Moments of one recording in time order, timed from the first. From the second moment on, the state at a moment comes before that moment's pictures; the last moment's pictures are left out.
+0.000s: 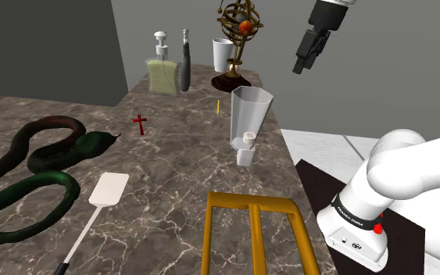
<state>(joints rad) -0.01 -0.81 0.02 -2.28 0.06 1.55 -0.08</state>
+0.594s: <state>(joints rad) 0.03 -0.84 0.19 -2.37 0.16 1.65 0.09</state>
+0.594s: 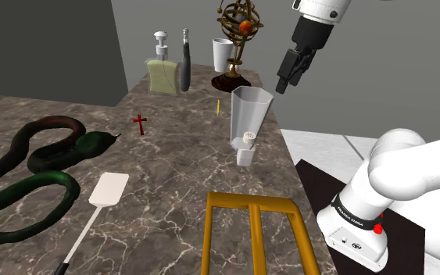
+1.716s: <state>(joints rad) 0.16 -0.73 0.47 -2.49 0.26 1.97 0.41</state>
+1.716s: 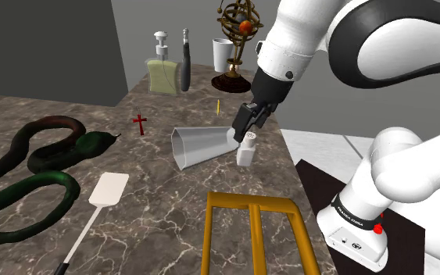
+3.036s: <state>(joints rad) 0.16 -0.74 0.46 -2.45 0.25 1.89 0.41</state>
